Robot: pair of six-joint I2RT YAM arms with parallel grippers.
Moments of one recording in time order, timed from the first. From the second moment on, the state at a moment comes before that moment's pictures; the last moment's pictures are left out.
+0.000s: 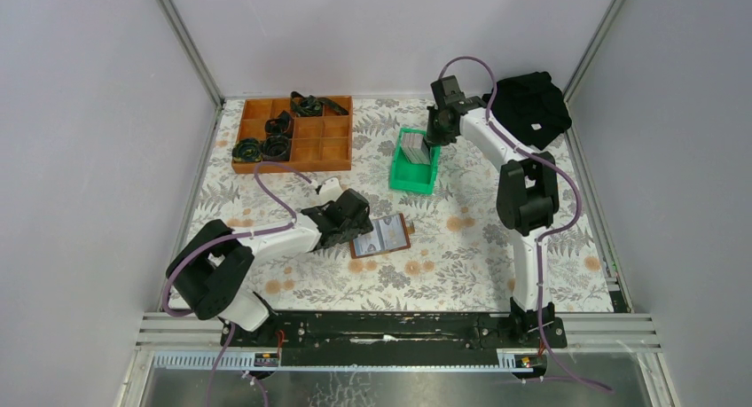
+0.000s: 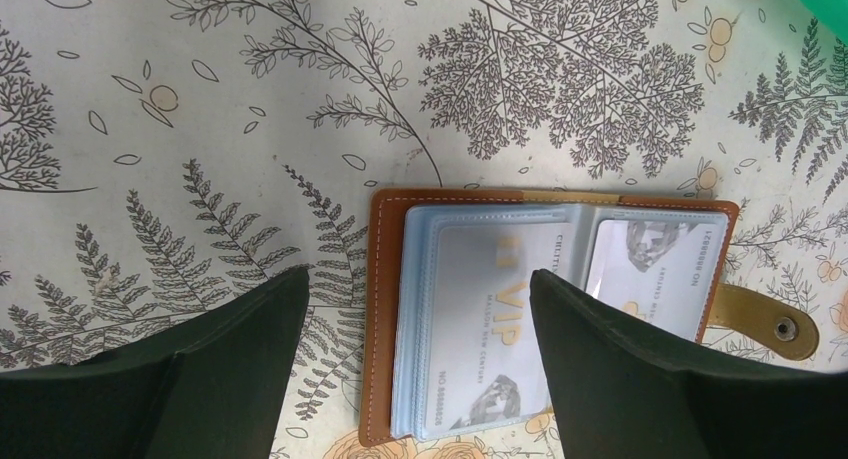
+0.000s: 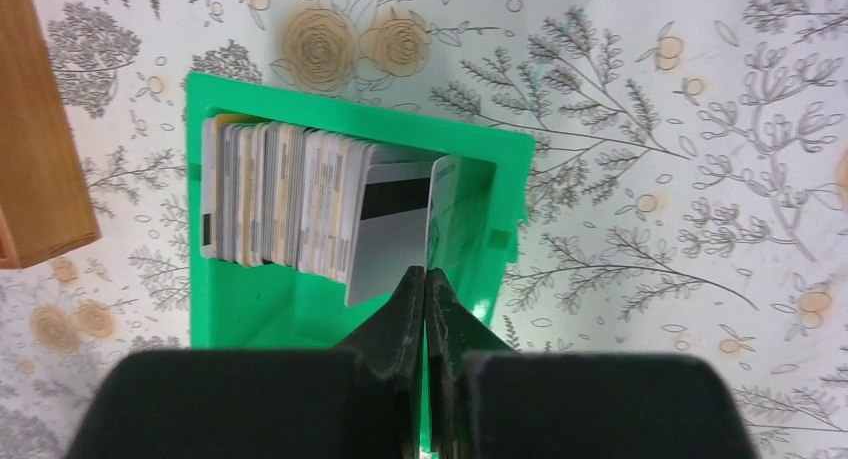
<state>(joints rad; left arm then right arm) -0.74 1.51 0.74 -0.26 -0.35 -1.03 0.35 2.19 1.92 -0.71 0.03 0.40</state>
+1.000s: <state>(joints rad) -0.72 1.17 0.75 -0.27 -0.28 -0.84 0.45 1.63 1.55 -0.71 -0.02 0.28</state>
